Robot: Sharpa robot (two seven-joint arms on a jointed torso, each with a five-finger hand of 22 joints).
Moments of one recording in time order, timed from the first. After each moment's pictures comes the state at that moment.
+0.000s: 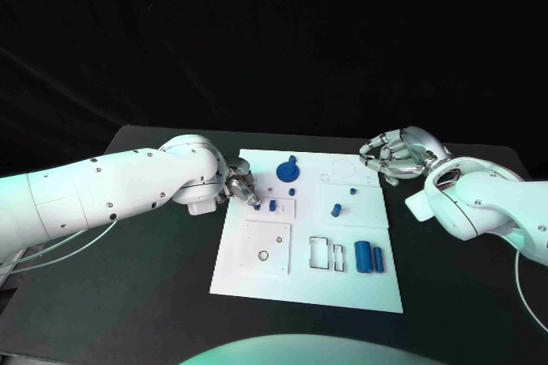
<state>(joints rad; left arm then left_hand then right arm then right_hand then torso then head) 1.27 -0.78 -0.06 1.50 -1.03 0.15 -0.59 1.19 -0.19 0.68 0.20 0.37 0.82 0.06 0.76 0.81 1.35 -0.03 1.19 1.00 1.46 -0.07 1.57 1.31 0.06 1.42 0.03 1.38 1.31 1.30 -0.91 -0.16 1.61 -0.74 -0.55 -0.06 1.32 -0.26 0.42 0.27 0.61 0.84 0.12 0.38 0.51 1.23 0.04 1.14 1.05 1.47 -0.02 1.41 1.27 0.12 1.26 0.08 0.91 1.12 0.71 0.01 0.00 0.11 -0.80</state>
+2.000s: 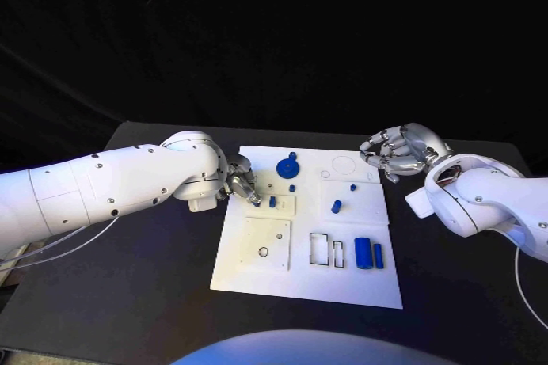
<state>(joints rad) 1.26 -0.78 -0.06 1.50 -1.03 0.16 -0.60 1.17 -0.20 0.68 0.19 0.46 0.84 0.06 0.76 0.80 1.37 -0.04 1.19 1.02 1.47 -0.08 1.57 1.31 0.06 1.43 0.03 1.38 1.31 1.30 -0.91 -0.16 1.61 -0.74 -0.55 -0.06 1.32 -0.26 0.42 0.26 0.61 0.84 0.12 0.38 0.51 1.23 0.04 1.14 1.05 1.47 -0.02 1.40 1.27 0.12 1.26 0.08 0.91 1.12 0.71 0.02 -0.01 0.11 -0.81</state>
